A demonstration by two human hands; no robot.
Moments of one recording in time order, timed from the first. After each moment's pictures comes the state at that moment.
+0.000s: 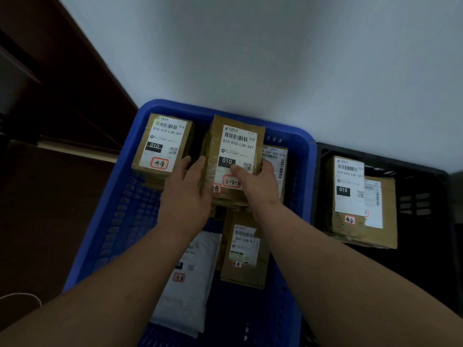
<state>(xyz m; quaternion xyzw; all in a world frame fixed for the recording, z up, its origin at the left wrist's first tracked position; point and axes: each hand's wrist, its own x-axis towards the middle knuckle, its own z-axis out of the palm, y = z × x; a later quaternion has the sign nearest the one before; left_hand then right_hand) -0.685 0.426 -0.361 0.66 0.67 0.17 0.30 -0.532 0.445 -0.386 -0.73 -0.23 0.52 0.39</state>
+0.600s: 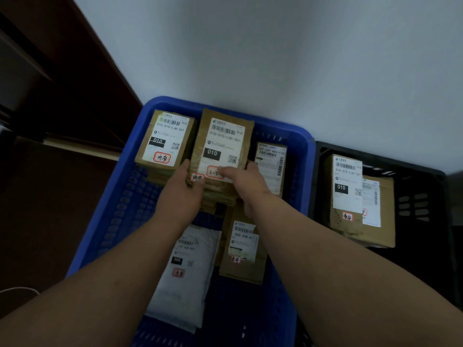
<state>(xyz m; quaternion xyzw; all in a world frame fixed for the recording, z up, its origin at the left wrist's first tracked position) -0.688 0.419 -0.348 0.51 0.71 0.21 0.44 -0.549 0.445 -0.370 -0.69 -0.20 0.62 0.32</state>
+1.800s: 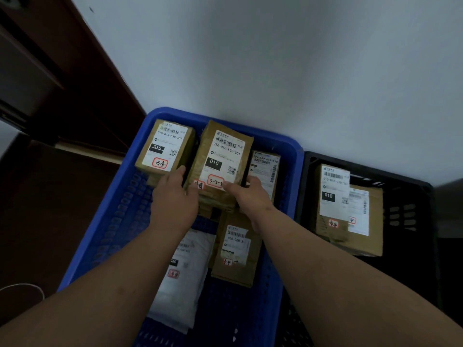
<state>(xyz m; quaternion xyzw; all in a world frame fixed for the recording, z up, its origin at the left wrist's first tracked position) -0.673 0.406 -0.334 0.55 0.75 0.18 0.30 -0.514 0.417 -0.350 -0.70 -0.28 0.60 0.25</state>
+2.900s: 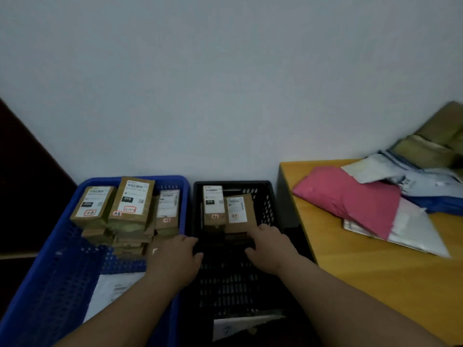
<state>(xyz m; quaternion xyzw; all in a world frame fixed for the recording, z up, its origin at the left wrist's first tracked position) -0.508 0.179 -0.205 0.83 0.52 -0.06 0.20 -0.293 0.110 -0.196 -0.77 -0.60 0.23 -0.03</state>
